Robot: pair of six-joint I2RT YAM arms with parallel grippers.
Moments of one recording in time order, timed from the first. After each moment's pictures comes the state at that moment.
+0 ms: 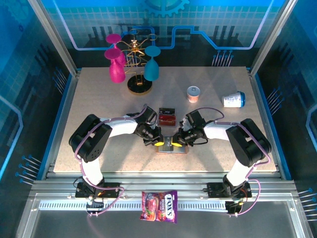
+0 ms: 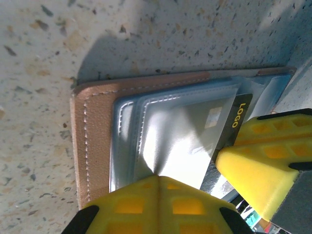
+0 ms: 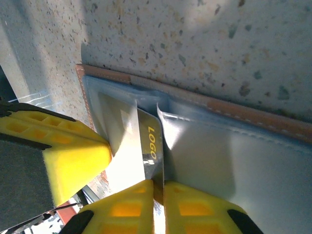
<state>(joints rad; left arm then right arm) -0.58 1.83 0.99 -0.38 0.60 -0.87 0.47 1.70 0.74 -0.18 -0.68 0.76</state>
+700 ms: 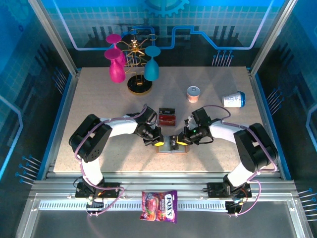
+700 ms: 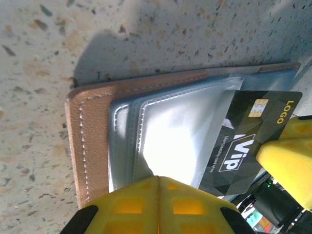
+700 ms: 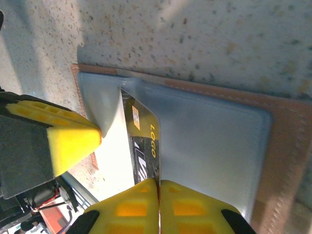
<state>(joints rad) -0.58 1.83 0.99 -0.38 0.60 -0.87 0.40 1.60 0.75 -0.34 -0.65 0.63</state>
